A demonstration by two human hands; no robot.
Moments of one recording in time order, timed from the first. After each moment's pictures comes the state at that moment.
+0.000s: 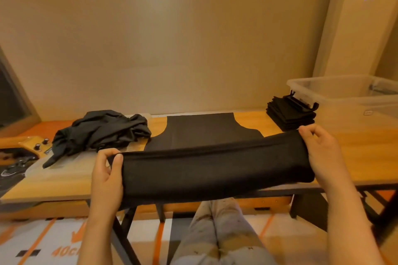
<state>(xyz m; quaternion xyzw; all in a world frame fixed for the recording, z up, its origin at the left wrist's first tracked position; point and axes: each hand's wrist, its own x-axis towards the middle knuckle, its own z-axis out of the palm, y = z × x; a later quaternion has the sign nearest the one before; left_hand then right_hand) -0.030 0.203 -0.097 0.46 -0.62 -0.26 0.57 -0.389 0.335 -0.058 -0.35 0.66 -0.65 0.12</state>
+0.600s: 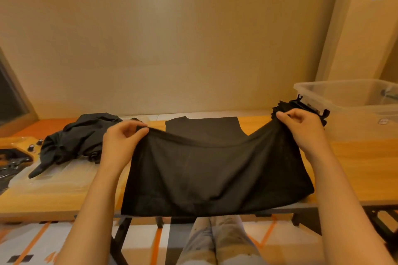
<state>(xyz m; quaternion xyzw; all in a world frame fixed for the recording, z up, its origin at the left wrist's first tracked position) -0.066 0.114 -0.045 0.46 -0.69 -0.24 0.51 -0.407 0.258 -0.024 -0.40 0.70 -0.58 0.13</state>
